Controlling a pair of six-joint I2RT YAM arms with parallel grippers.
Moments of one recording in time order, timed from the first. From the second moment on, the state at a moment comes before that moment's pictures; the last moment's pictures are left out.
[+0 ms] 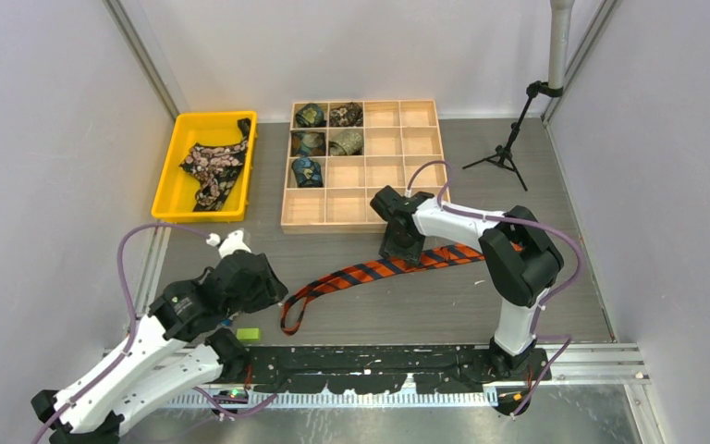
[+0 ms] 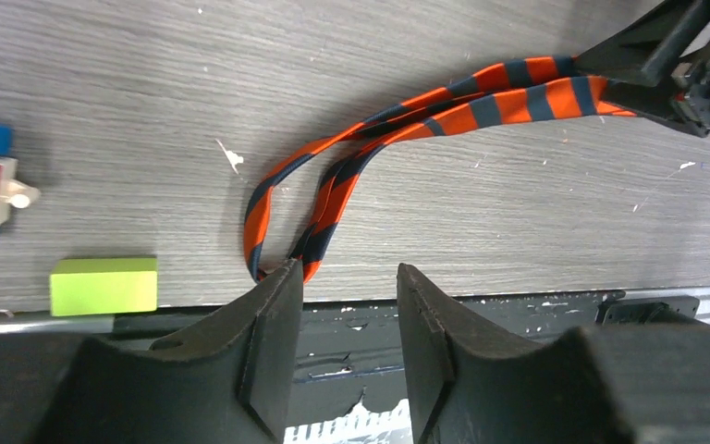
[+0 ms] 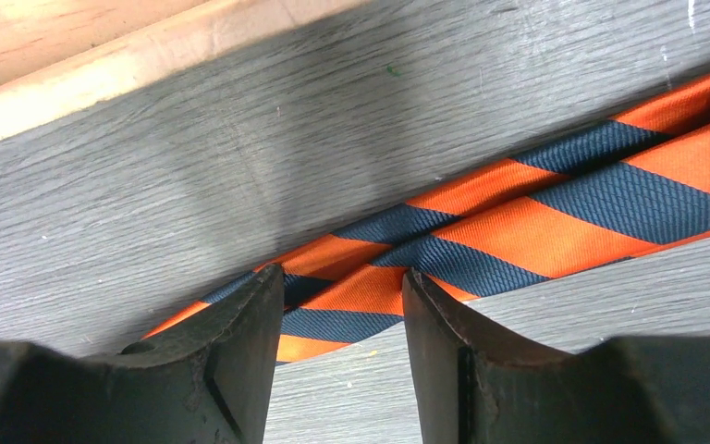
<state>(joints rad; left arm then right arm) -0.81 0.60 0.72 -1.03 -0.27 -1.03 0.69 1.83 1.19 -0.74 0.18 1.01</state>
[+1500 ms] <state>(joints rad) -0.51 1.60 0.96 -0.63 0.20 -0.46 0.68 1.58 1.10 -0.81 0.22 0.92</state>
